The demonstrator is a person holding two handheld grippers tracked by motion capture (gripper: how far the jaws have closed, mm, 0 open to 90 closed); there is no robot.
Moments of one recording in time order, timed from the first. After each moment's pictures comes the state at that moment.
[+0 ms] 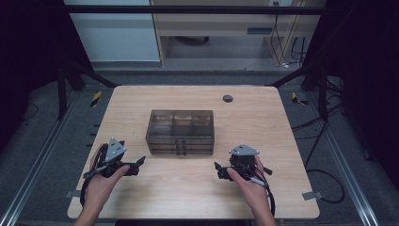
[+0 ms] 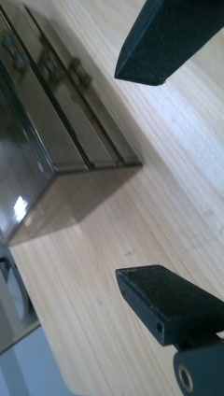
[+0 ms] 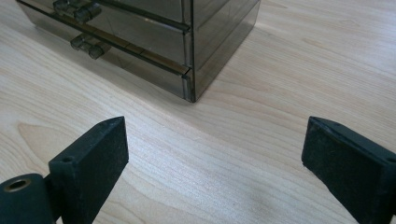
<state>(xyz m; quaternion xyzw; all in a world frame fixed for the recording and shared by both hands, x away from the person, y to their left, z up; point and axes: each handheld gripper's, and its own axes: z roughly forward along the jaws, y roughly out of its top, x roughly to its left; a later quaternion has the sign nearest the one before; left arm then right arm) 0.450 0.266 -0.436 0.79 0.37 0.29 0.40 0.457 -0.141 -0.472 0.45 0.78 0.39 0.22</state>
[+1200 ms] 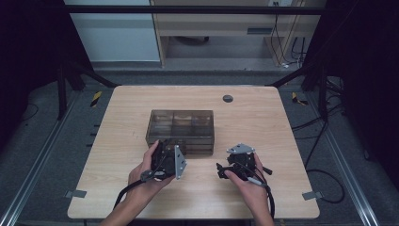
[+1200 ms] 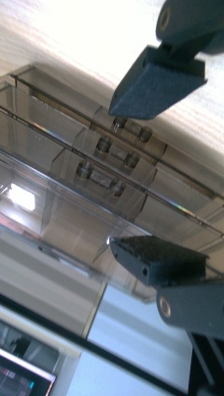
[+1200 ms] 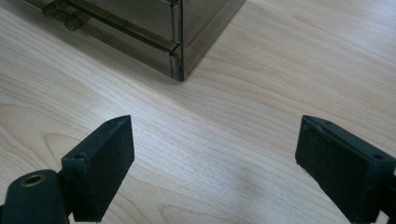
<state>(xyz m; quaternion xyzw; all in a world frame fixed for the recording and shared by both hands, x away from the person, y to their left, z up) 0.440 0.116 -0.431 0.85 0.15 0.45 0.22 0.458 -0.137 -0.467 0.46 0.80 0.32 0.22</state>
